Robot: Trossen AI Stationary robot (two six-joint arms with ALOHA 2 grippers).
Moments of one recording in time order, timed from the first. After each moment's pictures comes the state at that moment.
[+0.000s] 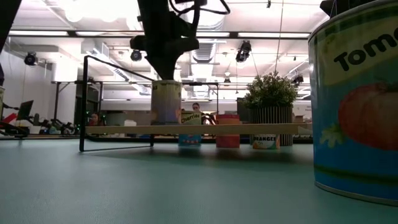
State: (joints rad) left arm -0.03 1.84 1.57 -1.12 -0.55 -0.69; right arm -0.10 0.05 0.11 0.49 0.29 -0.12
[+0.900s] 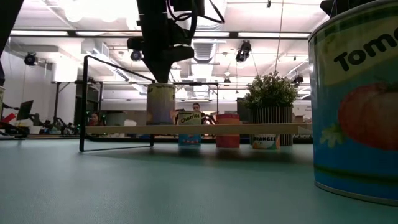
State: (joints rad) left arm 0.01 1.84 1.57 -1.18 -0.61 -0.70; right arm -0.10 0.05 0.11 0.49 0.29 -0.13
